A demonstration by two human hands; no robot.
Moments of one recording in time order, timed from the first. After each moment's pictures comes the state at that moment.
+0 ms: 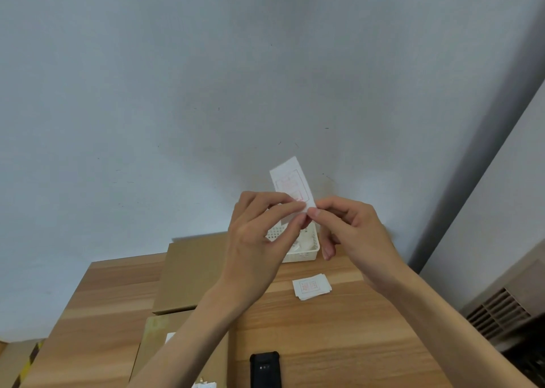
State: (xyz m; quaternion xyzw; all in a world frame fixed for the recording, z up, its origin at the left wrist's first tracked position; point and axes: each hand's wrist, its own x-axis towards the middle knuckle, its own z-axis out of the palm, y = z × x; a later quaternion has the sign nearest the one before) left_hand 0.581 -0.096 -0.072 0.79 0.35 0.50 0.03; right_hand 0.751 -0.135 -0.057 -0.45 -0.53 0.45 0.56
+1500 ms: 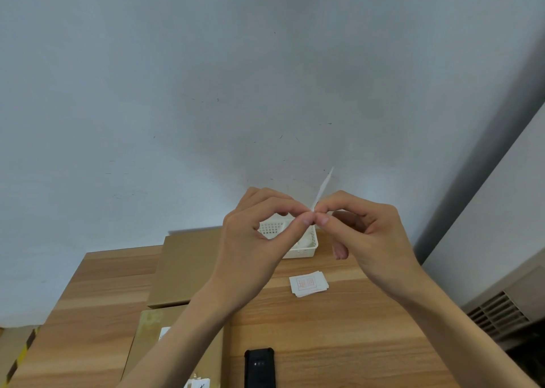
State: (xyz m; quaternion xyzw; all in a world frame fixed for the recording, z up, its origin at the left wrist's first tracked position) left_hand 0.582 -0.110 -0.040 0.75 0.37 0.49 0.23; right_hand 0.761 -0.141 -0.047 -0.44 -0.60 0.36 0.56
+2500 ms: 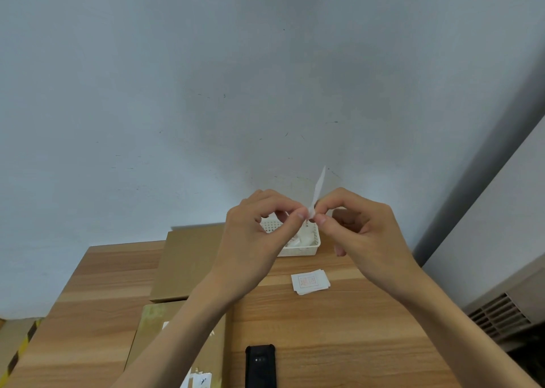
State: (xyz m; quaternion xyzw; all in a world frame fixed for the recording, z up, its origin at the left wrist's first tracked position) left_hand 0.571 -0.111 -0.037 0.74 0.43 0.43 0.29; right_hand 0.753 -0.137 -0.049 -0.47 -0.63 0.34 0.52
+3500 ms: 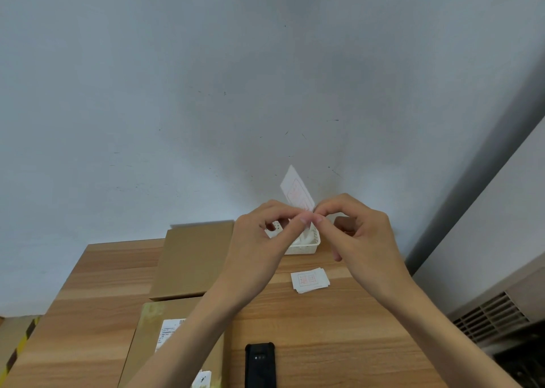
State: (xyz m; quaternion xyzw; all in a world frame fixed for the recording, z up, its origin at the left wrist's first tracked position) left_hand 0.577 -0.111 -0.052 0.68 0.44 0.43 0.39; right_hand 0.742 -0.137 -0.064 -0.53 -0.59 0.31 0.53
